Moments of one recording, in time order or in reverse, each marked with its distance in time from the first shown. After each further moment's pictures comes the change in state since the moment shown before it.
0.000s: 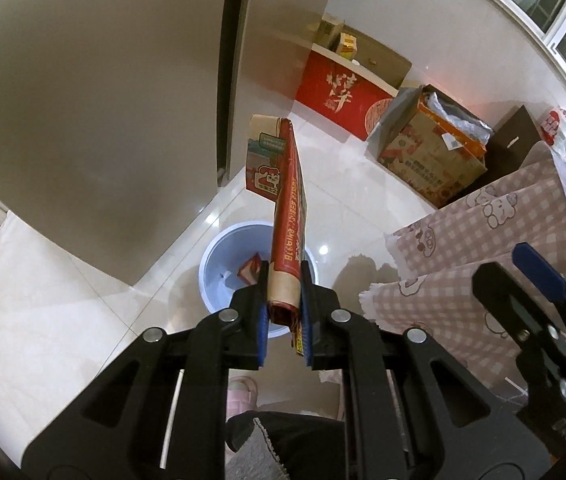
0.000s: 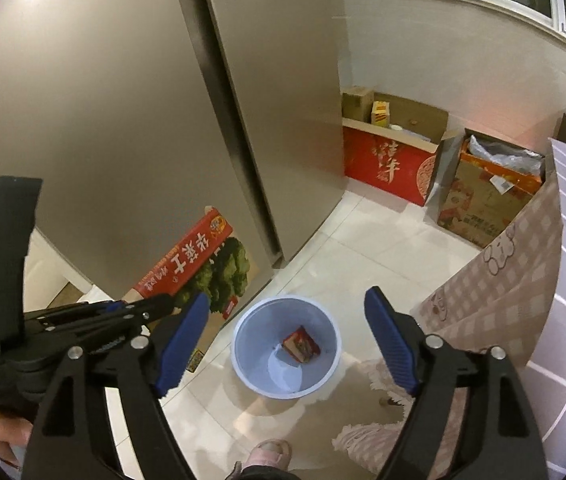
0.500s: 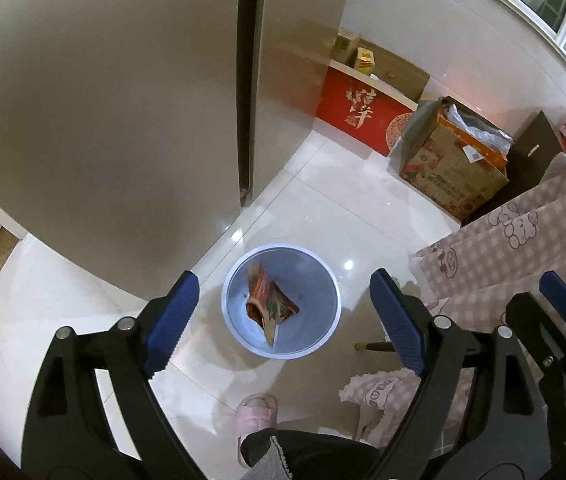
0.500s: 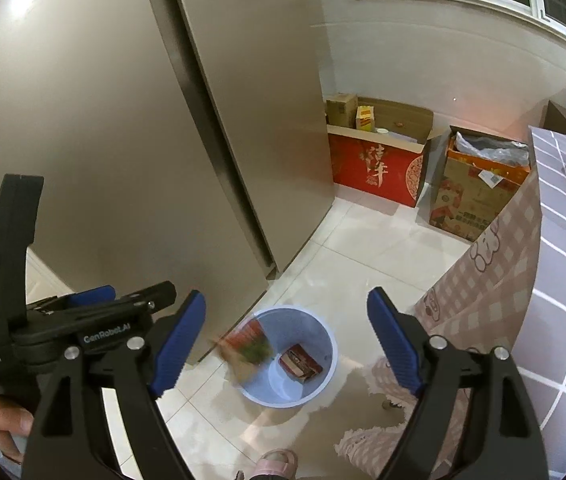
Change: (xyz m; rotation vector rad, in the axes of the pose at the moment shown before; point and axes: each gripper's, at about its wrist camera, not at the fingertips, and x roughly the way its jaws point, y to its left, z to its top) left arm -0.007 -0.003 0.015 0.012 -0.064 0.097; right arm -0.008 -0.015 0.002 0.063 -0.027 -0.008
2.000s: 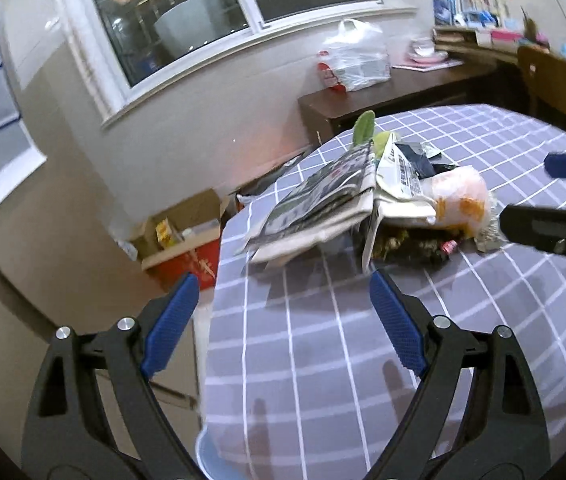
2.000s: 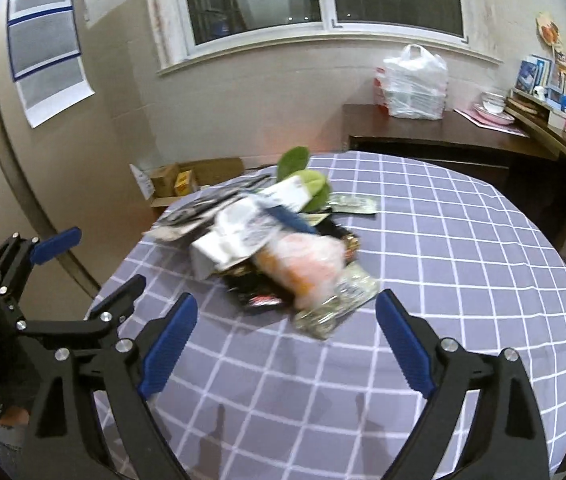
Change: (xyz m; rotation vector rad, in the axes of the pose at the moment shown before) left arm -0.128 -0.364 -0.059 0.938 -0.466 -0.212; right arm -0.228 -0.280 -0.030 0.307 -0.183 -0.410
